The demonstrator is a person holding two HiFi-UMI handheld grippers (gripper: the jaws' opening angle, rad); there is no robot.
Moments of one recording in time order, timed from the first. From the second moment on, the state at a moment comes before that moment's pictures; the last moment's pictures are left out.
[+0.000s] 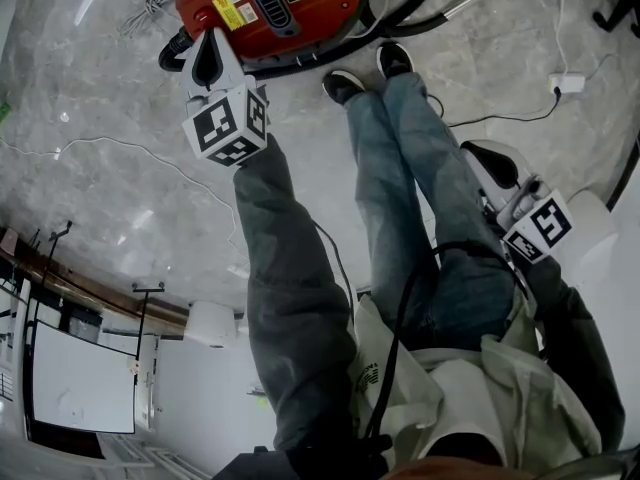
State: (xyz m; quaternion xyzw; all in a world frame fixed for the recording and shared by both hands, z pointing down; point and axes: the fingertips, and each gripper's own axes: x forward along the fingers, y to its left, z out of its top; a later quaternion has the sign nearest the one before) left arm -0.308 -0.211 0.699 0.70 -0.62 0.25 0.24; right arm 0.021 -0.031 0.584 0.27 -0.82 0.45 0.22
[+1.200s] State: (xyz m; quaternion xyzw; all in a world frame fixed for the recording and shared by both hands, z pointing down) left arm -0.320 -0.185 0.659 0.67 -0.68 0.21 0.20; right arm 0.017 -0.028 0.579 0.26 -0.84 0.43 0.21
